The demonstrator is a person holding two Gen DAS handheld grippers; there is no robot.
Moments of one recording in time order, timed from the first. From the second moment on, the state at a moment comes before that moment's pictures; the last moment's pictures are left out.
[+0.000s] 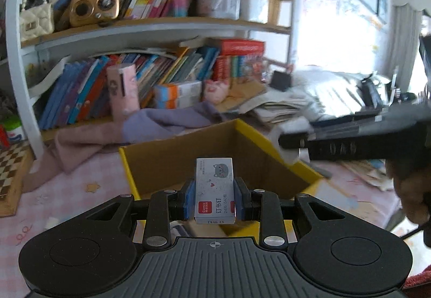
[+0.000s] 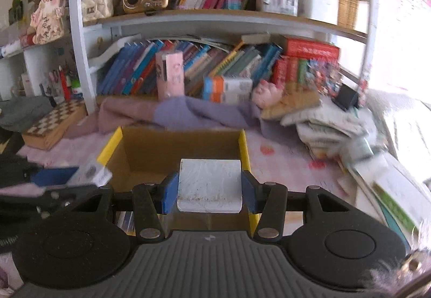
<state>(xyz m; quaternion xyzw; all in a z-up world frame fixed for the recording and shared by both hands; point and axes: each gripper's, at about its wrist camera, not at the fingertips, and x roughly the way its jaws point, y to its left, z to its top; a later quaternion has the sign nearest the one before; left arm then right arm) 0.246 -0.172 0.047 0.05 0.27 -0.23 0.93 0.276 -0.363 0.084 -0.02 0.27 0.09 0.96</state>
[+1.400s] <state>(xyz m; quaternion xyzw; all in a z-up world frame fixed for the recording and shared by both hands) 0.325 -0.224 -0.018 0.14 0.38 -0.16 0.90 0.422 -0.332 -0.002 -0.03 0.43 0.19 0.88</state>
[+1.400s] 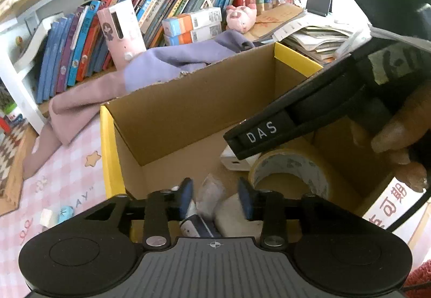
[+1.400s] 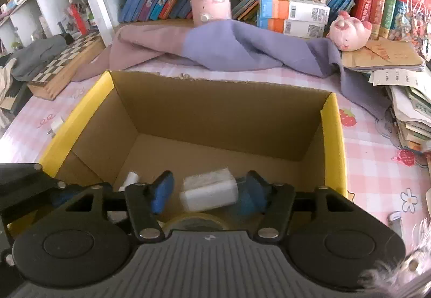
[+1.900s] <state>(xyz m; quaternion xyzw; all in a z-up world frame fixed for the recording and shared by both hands) 0.277 -0.204 0.023 0.14 0.33 -0.14 0.92 0.368 -0.340 0.046 -0.02 0.33 0.17 0.93</state>
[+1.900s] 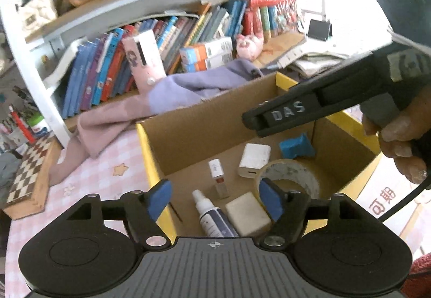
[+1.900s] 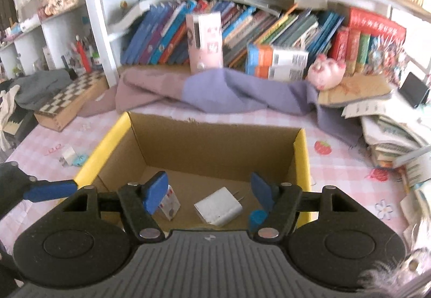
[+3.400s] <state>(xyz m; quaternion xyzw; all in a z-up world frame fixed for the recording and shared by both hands) 0.081 -0.058 0.019 0.07 0.32 -0.17 0.93 0.089 -0.245 0.028 -0.04 0.31 0.02 0.95</state>
